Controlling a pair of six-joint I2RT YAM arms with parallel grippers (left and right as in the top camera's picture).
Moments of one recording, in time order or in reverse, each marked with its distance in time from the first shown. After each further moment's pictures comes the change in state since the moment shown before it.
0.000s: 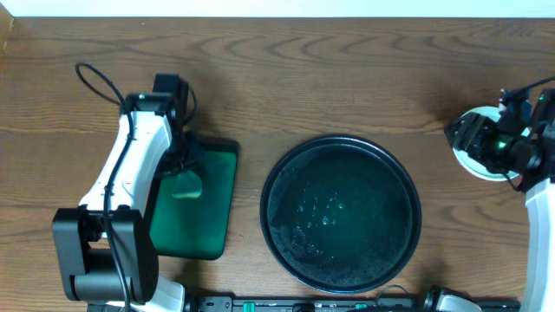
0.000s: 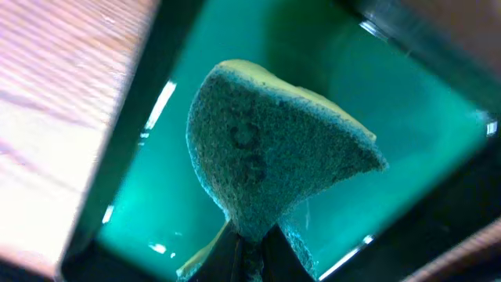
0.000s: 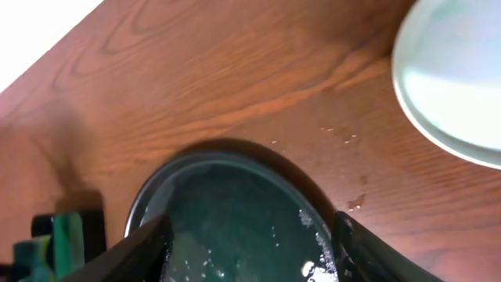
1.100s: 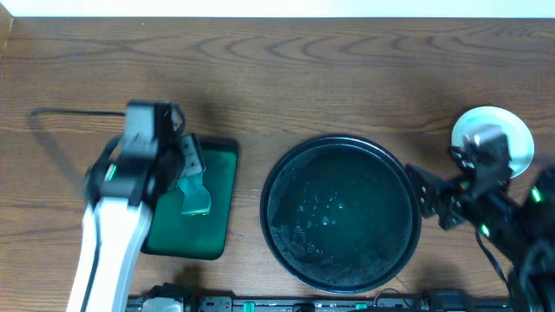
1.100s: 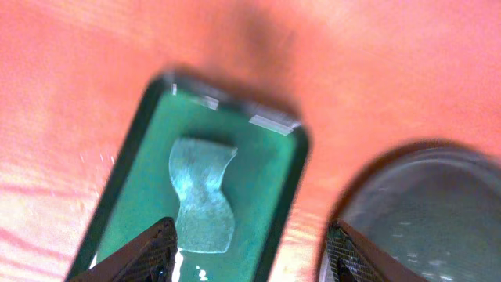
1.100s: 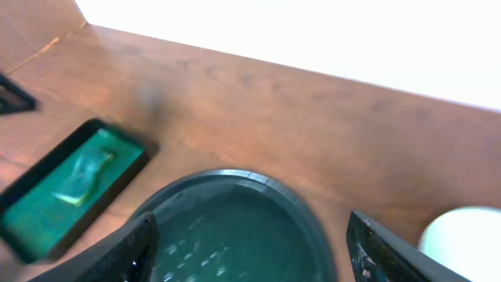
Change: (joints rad) left arm -0.064 -0.602 -0.108 0.126 0.071 0.106; right arm 0.329 -0.546 0.000 -0.029 0.032 -0.338
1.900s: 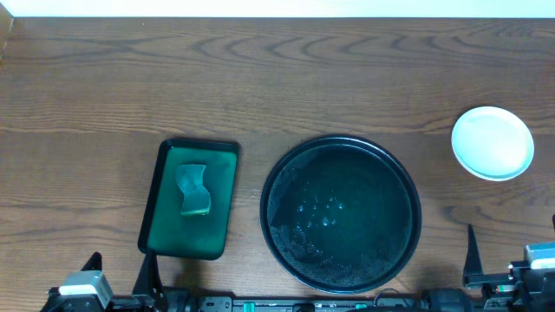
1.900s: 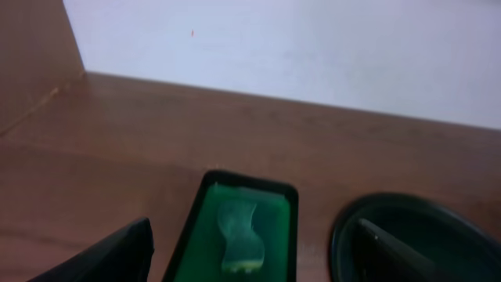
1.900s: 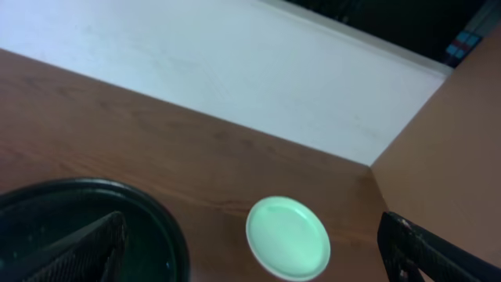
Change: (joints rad) left arm -0.004 -0.942 0.014 -0.243 -0.076 0.204; right arm 0.014 -0.419 0.004 -0.117 0.446 -0.198
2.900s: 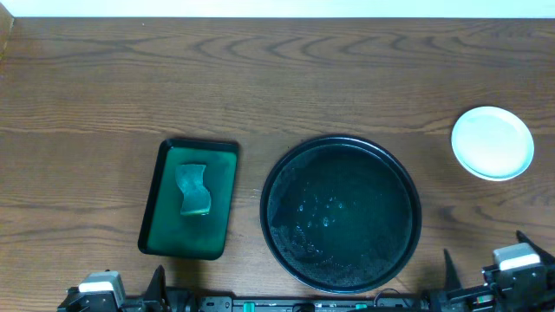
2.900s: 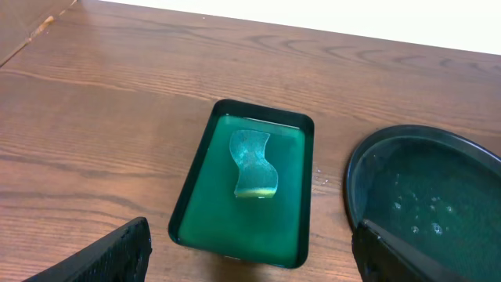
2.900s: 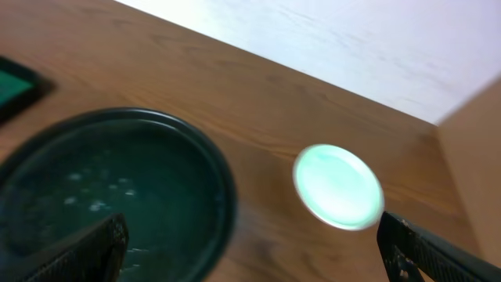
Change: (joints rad) left arm 0.000 0.000 0.000 -0.216 0.000 0.000; right arm 0.000 0.000 0.001 -0.232 -0.108 -0.003
